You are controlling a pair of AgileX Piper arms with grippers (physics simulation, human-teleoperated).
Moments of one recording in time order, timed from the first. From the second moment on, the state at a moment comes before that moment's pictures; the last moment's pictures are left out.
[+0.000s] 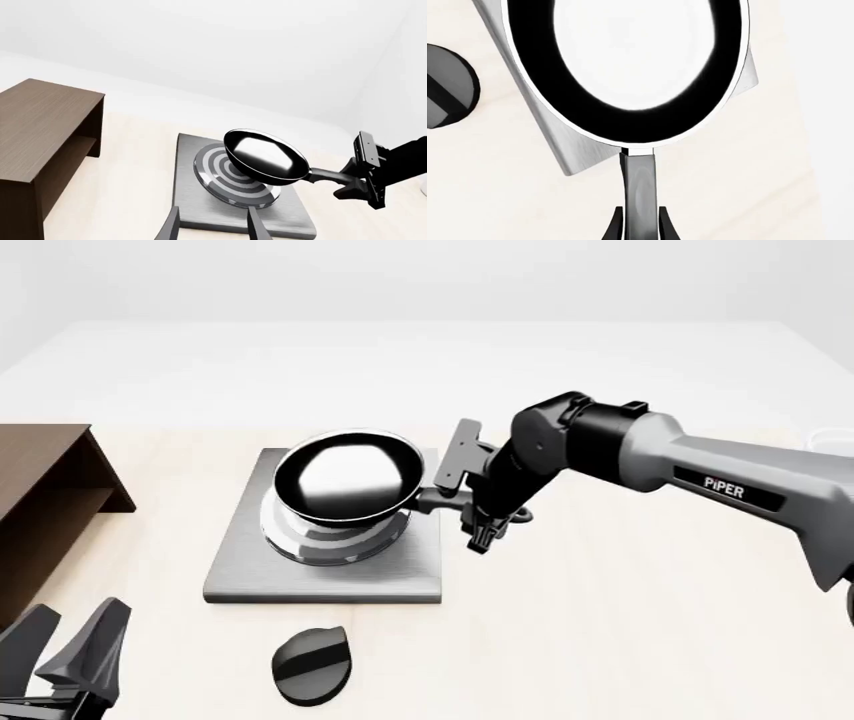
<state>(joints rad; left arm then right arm) -0.09 0.00 0.00 0.03 -0.27 0.55 1.84 -1.39 0.74 -0.68</state>
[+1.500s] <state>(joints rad) -0.08 0.00 0.00 0.02 -0.25 0.50 1.47 -1.15 0.69 -0.65</state>
